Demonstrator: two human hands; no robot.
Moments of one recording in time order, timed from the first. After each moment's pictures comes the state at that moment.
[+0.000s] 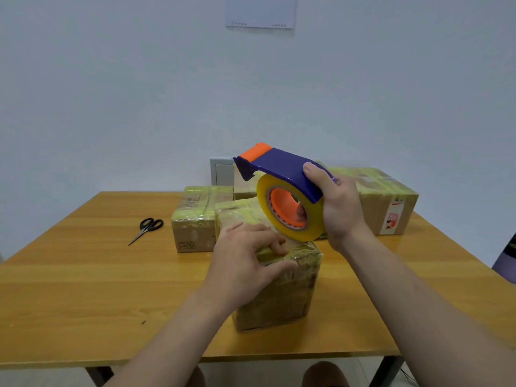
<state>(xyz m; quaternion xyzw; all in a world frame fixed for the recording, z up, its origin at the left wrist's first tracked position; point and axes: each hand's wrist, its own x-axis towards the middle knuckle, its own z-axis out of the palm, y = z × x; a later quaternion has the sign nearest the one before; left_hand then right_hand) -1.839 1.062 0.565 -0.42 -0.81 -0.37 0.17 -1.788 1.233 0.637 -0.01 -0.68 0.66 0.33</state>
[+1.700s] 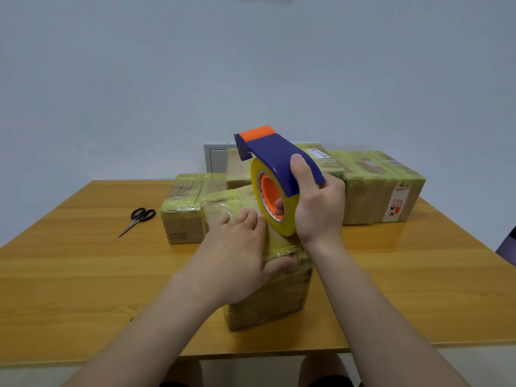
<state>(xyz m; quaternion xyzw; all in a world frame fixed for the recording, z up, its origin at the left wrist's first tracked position) -1.826 1.073 0.606 -0.39 -0.92 0.04 0.01 -1.802 1.207 0.615 -0.07 -0.64 0.62 0.44</state>
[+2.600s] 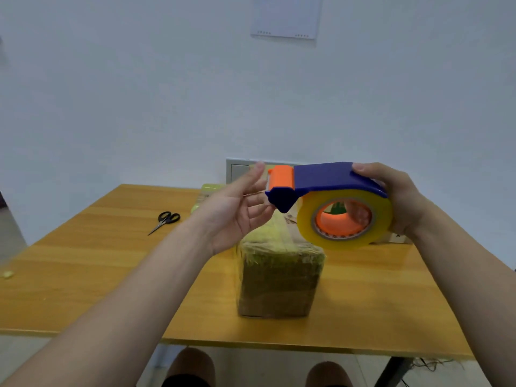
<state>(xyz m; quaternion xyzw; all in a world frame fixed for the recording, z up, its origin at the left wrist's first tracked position) -1.851 1.026 0.650 -0.18 -0.48 -0.79 -0.32 -1.756 1.281 0.680 0.04 -0.74 0.67 0.07</state>
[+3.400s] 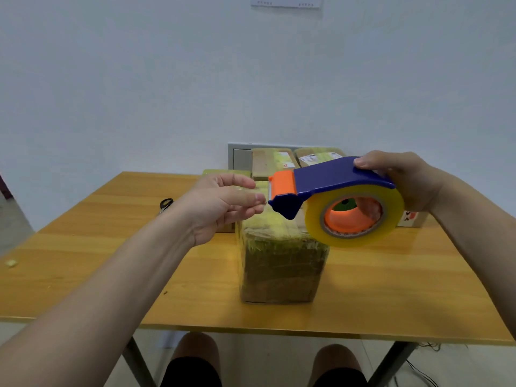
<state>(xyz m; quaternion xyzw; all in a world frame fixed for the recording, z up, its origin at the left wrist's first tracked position) -1.853 1.005 0.643 -0.15 -0.62 -0.73 -0.22 -1.761 1.292 0.688 0.08 -0.78 0.62 -0.07</state>
